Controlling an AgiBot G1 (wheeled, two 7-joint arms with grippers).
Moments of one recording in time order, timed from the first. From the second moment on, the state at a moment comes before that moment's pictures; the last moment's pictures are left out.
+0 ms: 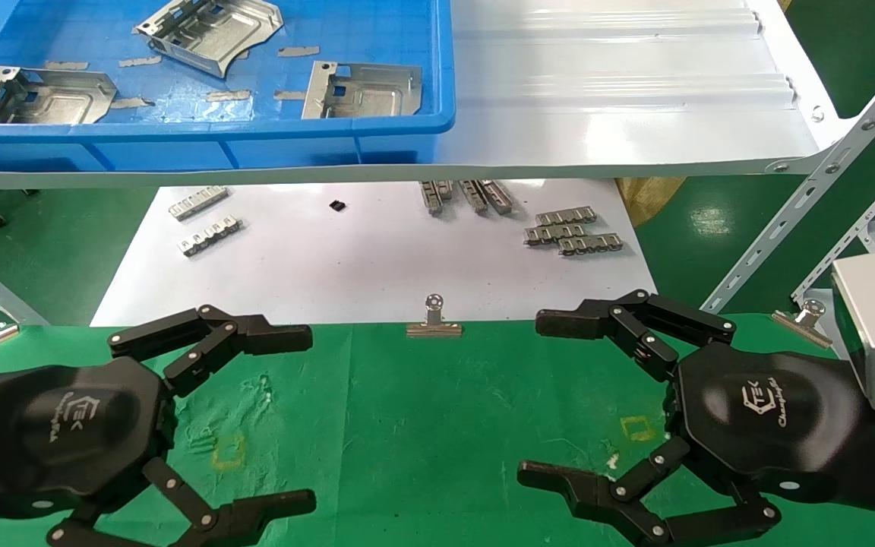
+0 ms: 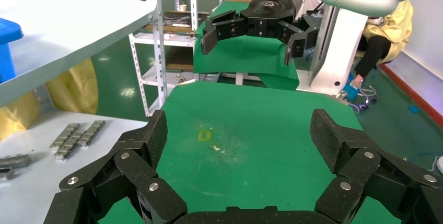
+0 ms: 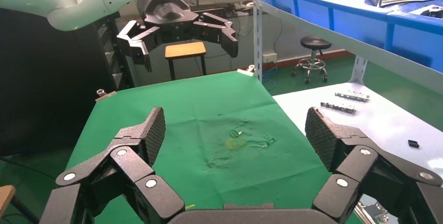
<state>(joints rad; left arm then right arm) -1.08 0.61 0.28 -1.28 0.73 1.49 -0.19 1.09 -0.57 -0.39 1.24 -0.64 -1.44 0.12</state>
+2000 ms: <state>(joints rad) -2.01 1.11 0.52 -0.29 1.30 0.98 -0.09 1.09 -0.57 -0.39 1.24 -0.64 -1.44 0.12</state>
